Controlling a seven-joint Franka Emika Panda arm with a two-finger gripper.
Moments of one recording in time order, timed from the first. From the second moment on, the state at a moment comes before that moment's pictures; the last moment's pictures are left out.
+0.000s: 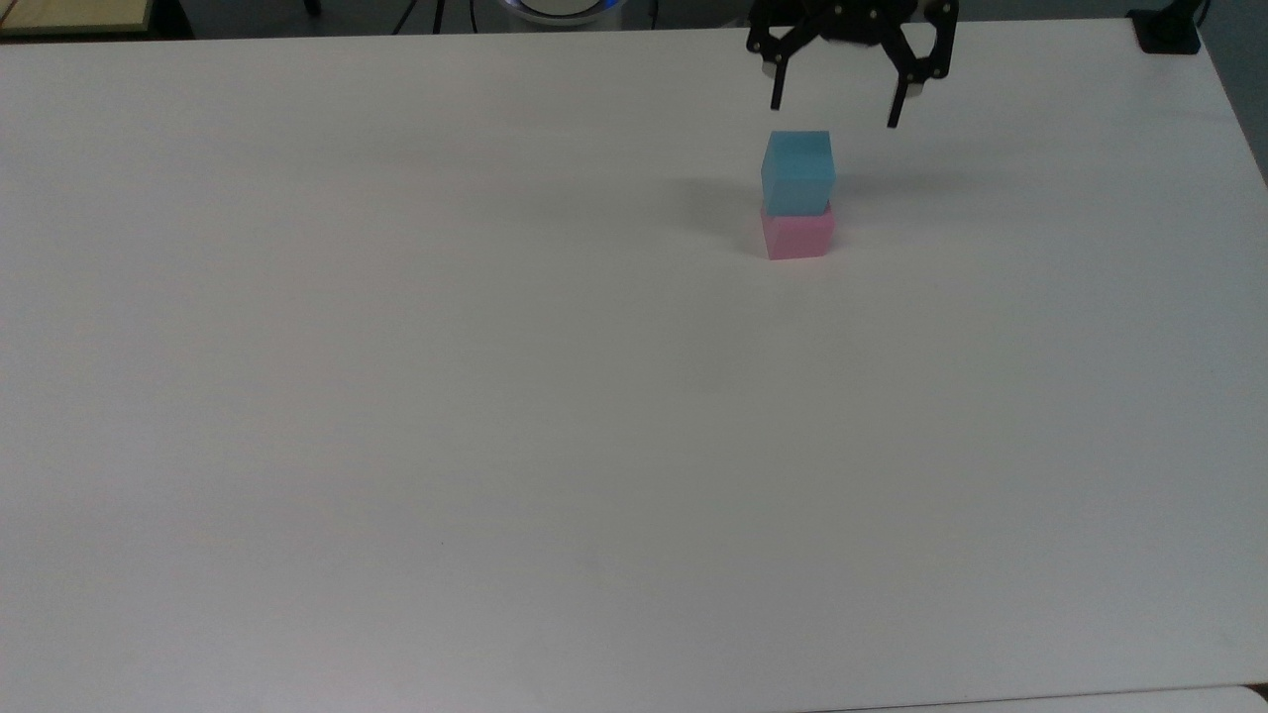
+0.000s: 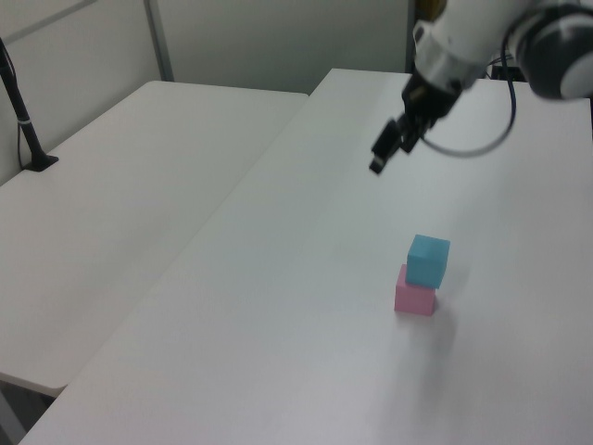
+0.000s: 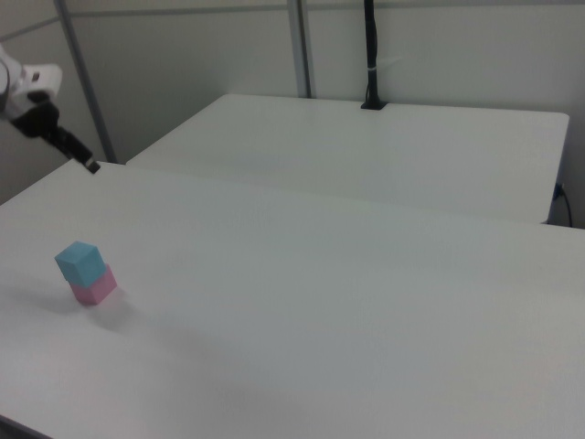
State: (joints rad) arm 0.35 -0.06 0.16 -1.92 -0.30 2.22 0.90
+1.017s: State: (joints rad) arm 0.08 0.02 0.00 -1.60 -0.11 1.67 0.05
